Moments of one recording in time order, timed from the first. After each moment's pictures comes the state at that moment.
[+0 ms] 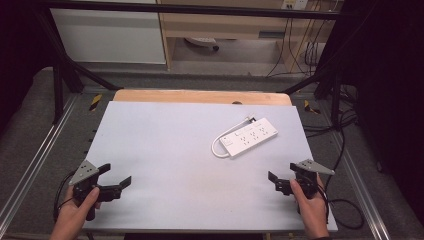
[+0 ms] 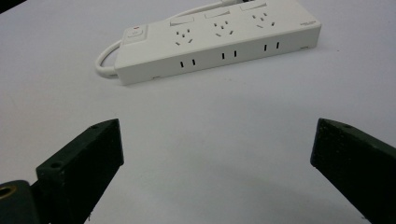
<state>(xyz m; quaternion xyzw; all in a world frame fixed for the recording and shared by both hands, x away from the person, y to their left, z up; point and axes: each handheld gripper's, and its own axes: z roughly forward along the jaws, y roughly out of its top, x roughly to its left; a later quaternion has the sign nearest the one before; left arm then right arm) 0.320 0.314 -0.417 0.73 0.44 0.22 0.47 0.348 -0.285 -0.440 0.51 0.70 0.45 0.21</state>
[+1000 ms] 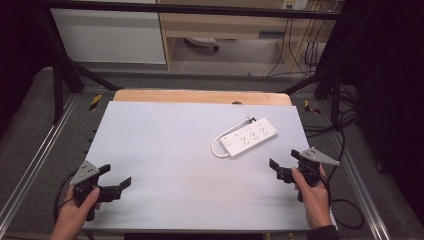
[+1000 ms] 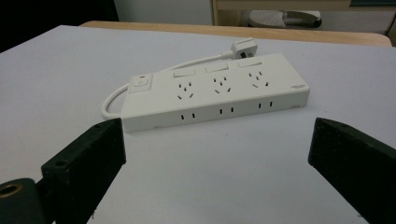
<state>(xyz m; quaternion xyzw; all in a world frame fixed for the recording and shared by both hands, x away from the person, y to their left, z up) 0.320 0.315 -0.420 0.74 0.44 0.22 0.47 0.365 -0.285 -0.411 0.48 0.69 0.49 0.24</state>
